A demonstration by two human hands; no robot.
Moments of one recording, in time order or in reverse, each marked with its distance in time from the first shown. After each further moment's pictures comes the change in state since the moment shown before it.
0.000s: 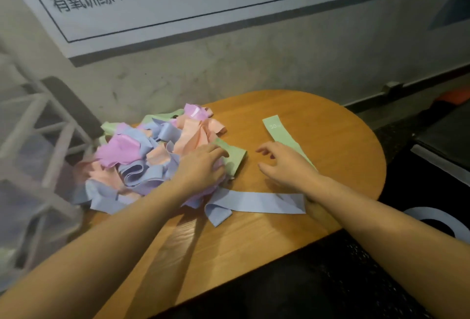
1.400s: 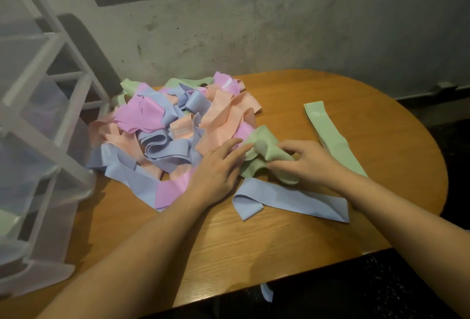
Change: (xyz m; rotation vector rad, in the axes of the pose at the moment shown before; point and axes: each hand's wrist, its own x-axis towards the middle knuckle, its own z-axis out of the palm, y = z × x) left_hand -0.045 -0.048 0.074 -0.222 0.335 0.049; right_hand 0.034 -0.016 0.037 0.273 -0.172 -0.172
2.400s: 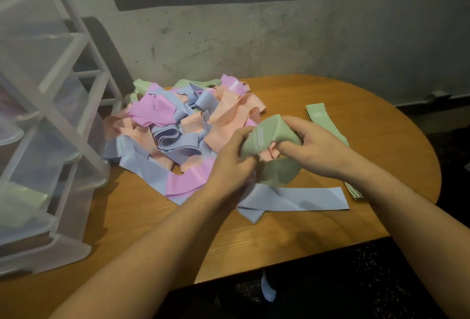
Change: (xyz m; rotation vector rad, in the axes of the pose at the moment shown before) left_hand 0.005 0.072 -0.041 -0.727 0.130 -0.388; right_hand -0.032 -0.103 -0.013 0.006 0.000 -0.038
